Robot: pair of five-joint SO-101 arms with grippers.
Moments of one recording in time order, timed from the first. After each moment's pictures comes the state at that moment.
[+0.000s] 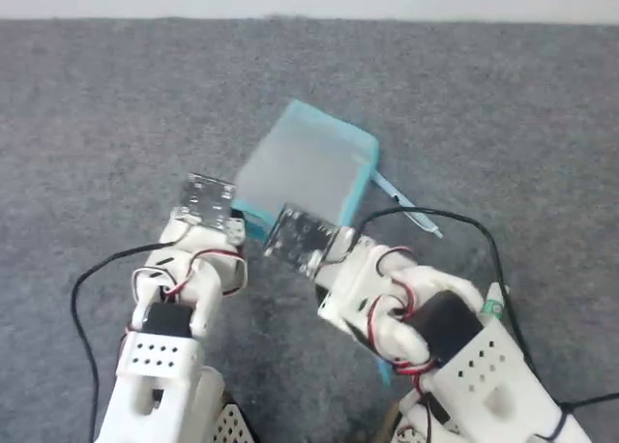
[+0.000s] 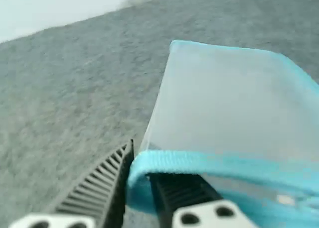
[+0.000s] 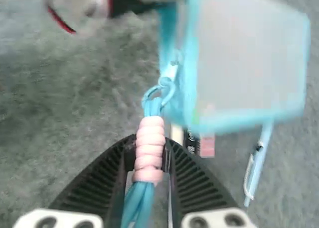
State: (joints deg) left arm -1.8 -63.3 84.7 23.5 -4.4; right arm -42.9 -56.2 42.4 76.0 23.5
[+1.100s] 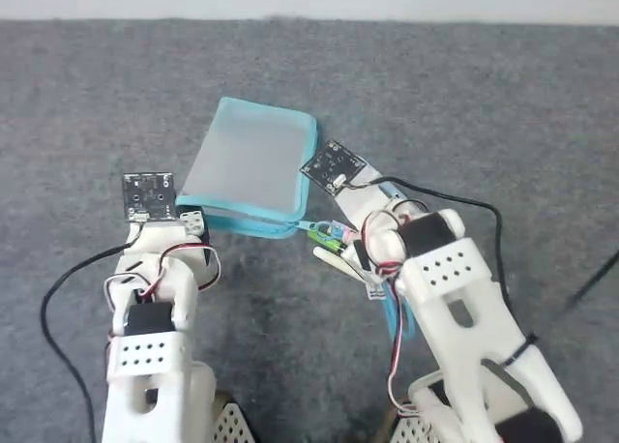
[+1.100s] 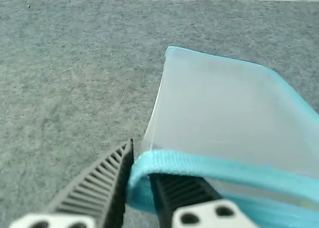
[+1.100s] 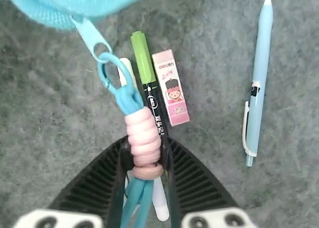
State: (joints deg) left arm -13.5 -63.2 84.6 23.5 2.5; right arm -24.8 -30.2 40.8 67.3 23.7
